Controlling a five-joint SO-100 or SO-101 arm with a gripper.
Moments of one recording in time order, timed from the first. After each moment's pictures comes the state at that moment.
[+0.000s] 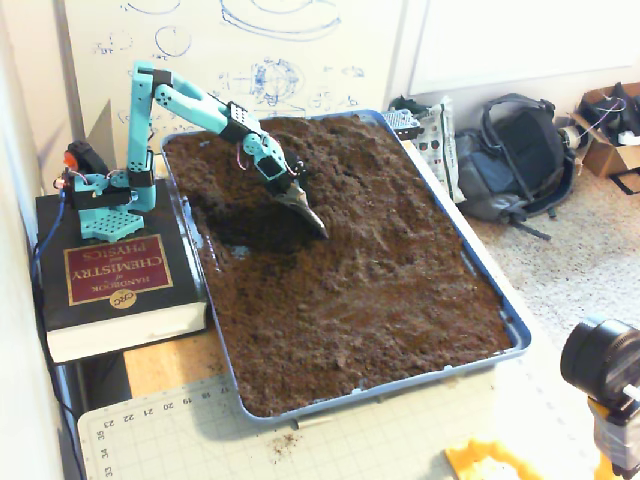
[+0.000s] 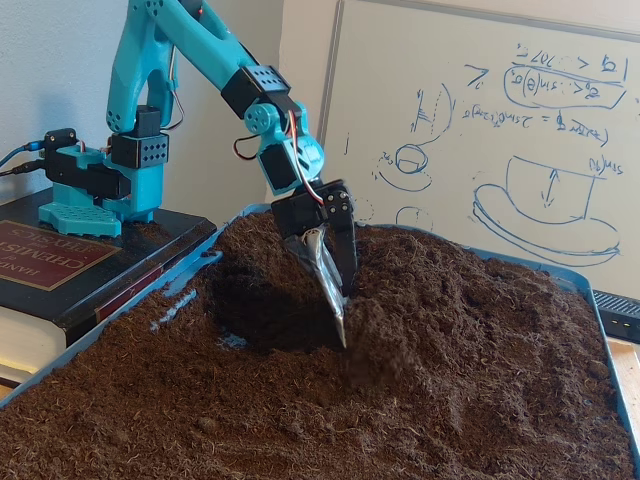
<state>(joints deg) 11.2 83.9 119.1 13.8 -30.1</state>
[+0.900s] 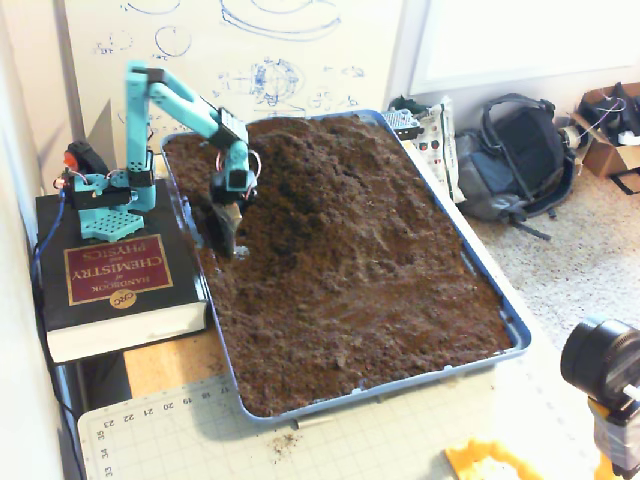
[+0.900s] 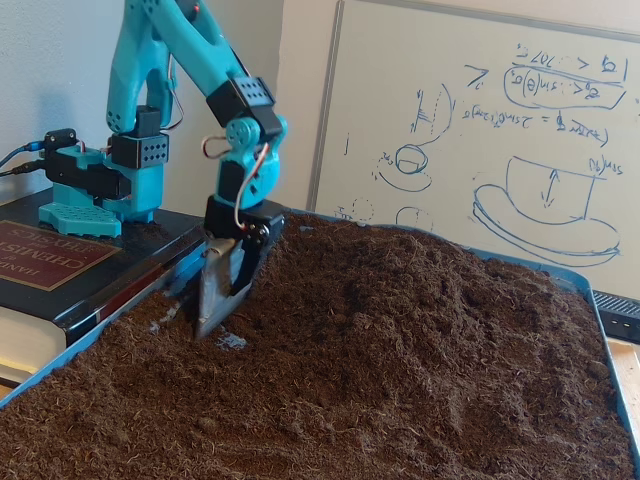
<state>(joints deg) 8.4 80.9 130.8 36.0 -14.2</state>
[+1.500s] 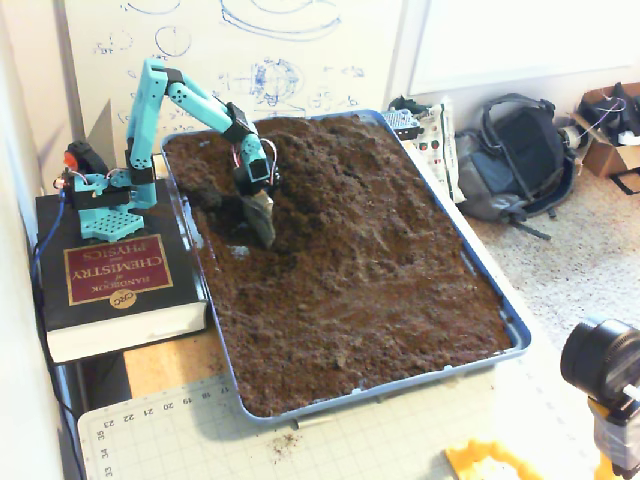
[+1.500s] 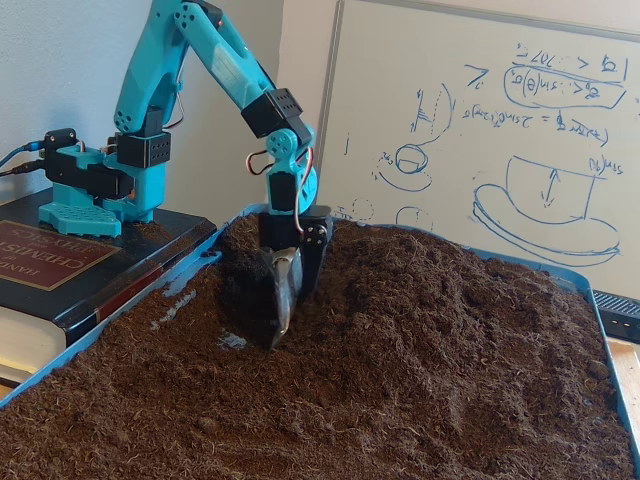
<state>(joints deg) 0.0 74.3 119.9 25.7 -14.2</state>
